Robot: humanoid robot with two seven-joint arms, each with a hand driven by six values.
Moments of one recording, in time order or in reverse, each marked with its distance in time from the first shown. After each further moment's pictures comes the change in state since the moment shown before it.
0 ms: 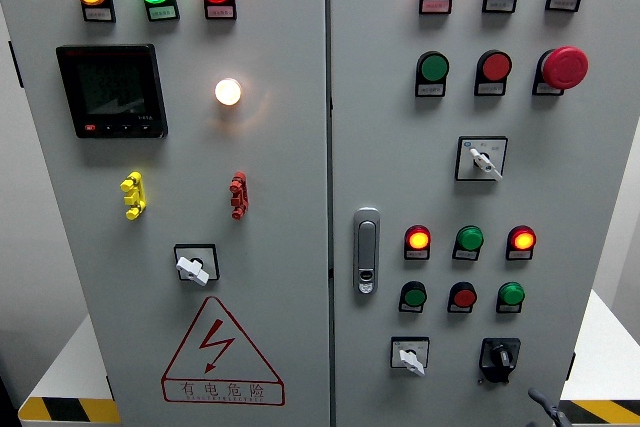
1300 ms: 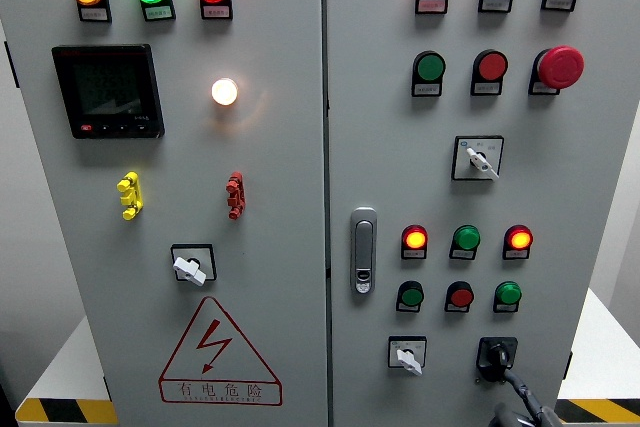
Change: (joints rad) left arm 0.000 0.000 0.000 0.000 0.000 0.000 0.000; right arm 0.066 0.006 -0.068 0.001 -0.001 0.001 -0.033
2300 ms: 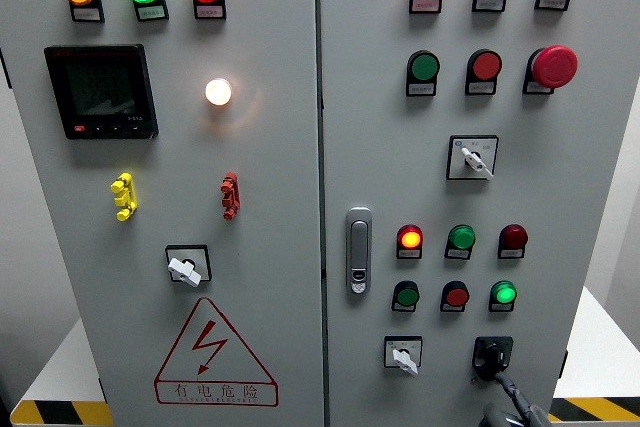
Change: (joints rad) left arm 0.000 0.000 0.000 0.000 0.000 0.000 0.000; right arm 0.007 0.002 -0.032 0.011 0.000 0.000 -0.019
